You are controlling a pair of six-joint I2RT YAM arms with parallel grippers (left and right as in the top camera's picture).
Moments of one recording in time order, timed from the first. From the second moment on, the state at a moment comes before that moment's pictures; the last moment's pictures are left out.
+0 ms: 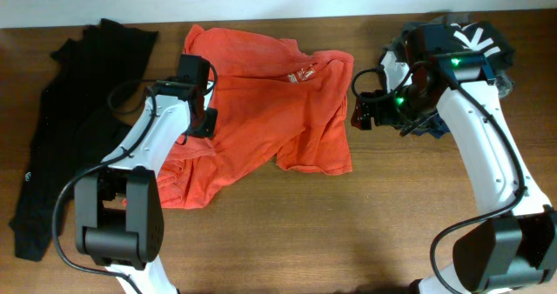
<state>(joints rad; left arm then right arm) -0.17 1.94 1.43 -0.81 -0.19 0.06 0.07 1.72 1.63 -1.27 -0.30 0.04</state>
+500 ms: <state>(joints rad) -0.17 1.94 1.43 -0.91 -0.06 0.06 0.07 1.72 1.63 -1.27 -0.30 0.04</state>
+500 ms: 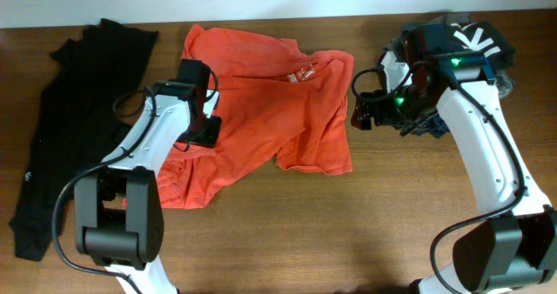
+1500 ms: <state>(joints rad) -0.17 2.04 1.52 -0.98 -0.08 0.06 0.07 1.72 1.63 -1.27 -0.30 0.04</state>
